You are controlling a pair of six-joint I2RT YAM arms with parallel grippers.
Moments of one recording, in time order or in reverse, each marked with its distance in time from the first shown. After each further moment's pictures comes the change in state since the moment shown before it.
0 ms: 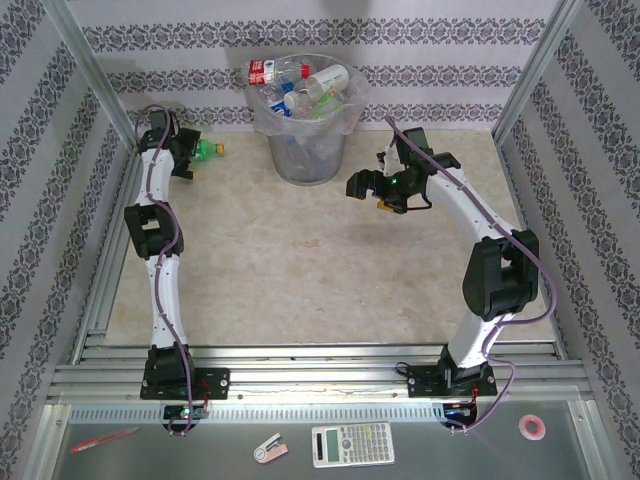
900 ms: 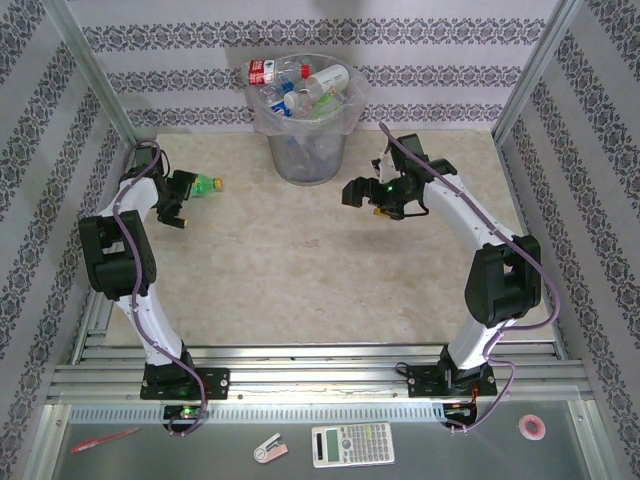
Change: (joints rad) left arm 0.019 -0.844 -1.271 0.251 0.026 0.043; right arm 0.048 -0.042 -0.068 0.017 0.003 0.004
